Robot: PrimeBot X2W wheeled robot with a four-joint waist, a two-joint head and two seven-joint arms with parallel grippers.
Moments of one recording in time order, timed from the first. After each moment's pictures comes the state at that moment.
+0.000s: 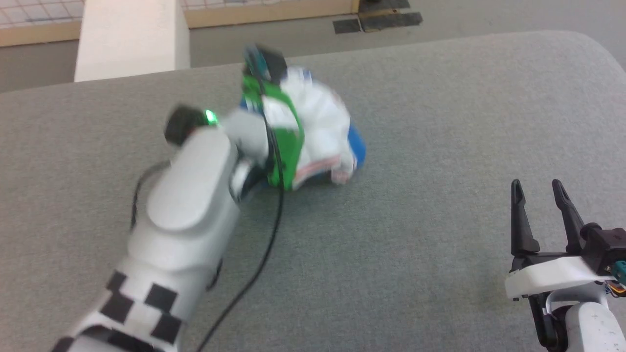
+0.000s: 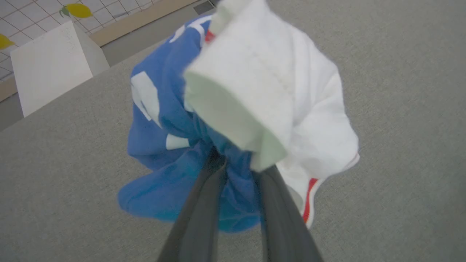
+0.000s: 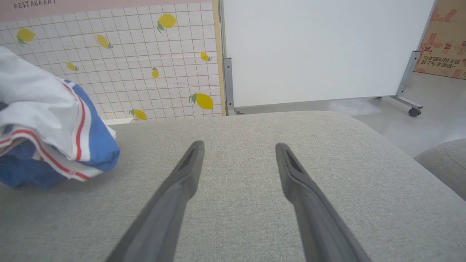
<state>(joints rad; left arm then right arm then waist) -0.88 0.12 -0.48 0.54 -0.42 -0.07 0.70 -0.11 -0.05 -0.15 0.17 0.08 0.13 -0.24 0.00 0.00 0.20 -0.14</state>
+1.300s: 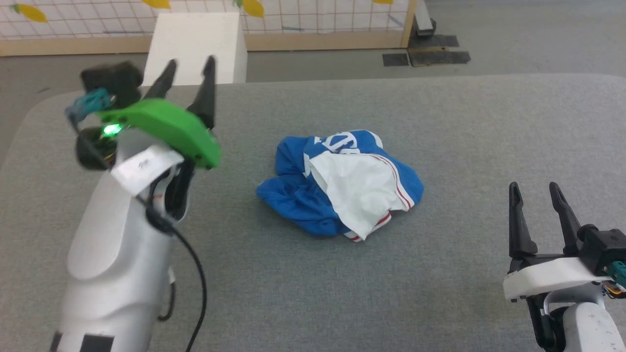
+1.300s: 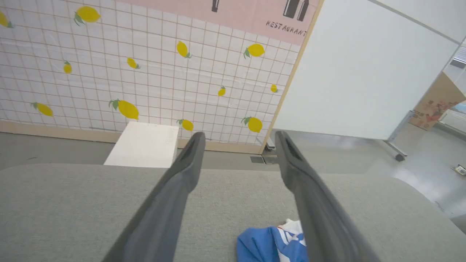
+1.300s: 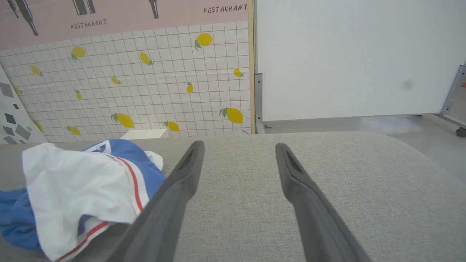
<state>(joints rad) -0.65 0.20 -0.20 0.29 -0.54 0.02 0.11 -0.12 -0.05 -0.15 0.21 0.09 0.13 -0.26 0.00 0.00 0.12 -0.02</state>
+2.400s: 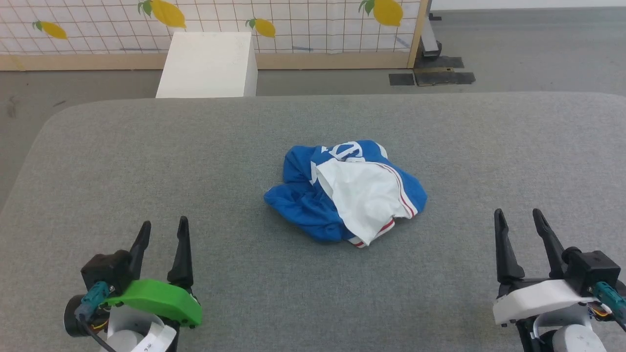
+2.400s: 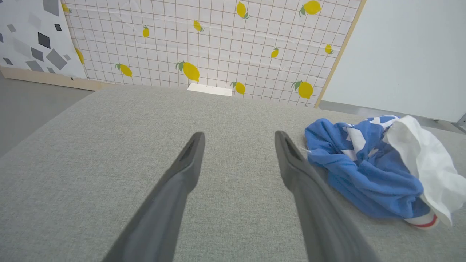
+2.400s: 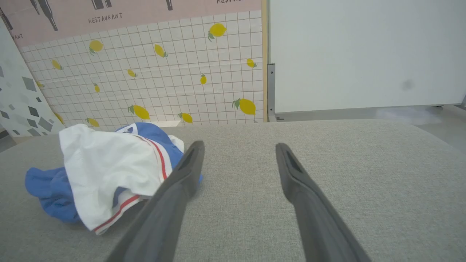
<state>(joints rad) -0.07 0.27 -0.19 0.13 -0.48 0.08 -0.20 -0.05 -0.05 -0.10 0.22 0.12 0.13 -0.26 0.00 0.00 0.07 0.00</state>
